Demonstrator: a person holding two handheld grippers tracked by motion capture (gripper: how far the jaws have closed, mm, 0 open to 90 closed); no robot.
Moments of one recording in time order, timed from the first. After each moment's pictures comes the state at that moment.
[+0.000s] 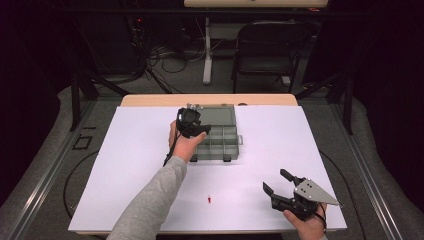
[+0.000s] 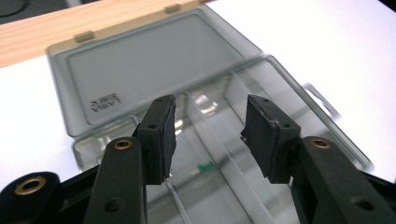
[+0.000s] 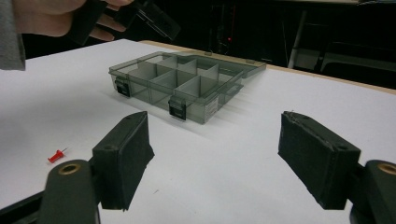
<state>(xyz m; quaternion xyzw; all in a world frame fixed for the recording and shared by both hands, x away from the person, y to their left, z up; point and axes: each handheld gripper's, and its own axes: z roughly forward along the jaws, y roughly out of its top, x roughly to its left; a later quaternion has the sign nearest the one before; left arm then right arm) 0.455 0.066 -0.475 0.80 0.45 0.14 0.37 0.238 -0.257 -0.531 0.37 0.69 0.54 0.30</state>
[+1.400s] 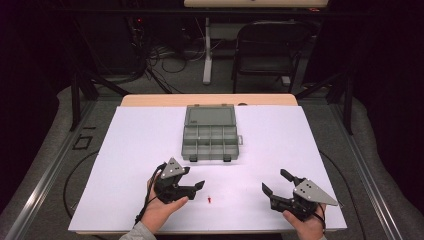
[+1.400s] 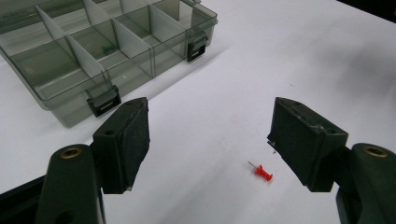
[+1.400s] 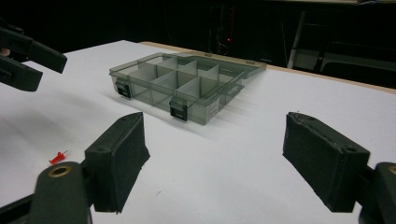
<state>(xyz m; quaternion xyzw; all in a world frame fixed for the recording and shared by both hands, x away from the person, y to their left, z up) 0.289 0.120 -0.511 0.82 0.35 0.12 0.44 0.237 -0.254 -0.531 0.38 0.68 0.55 0.30</state>
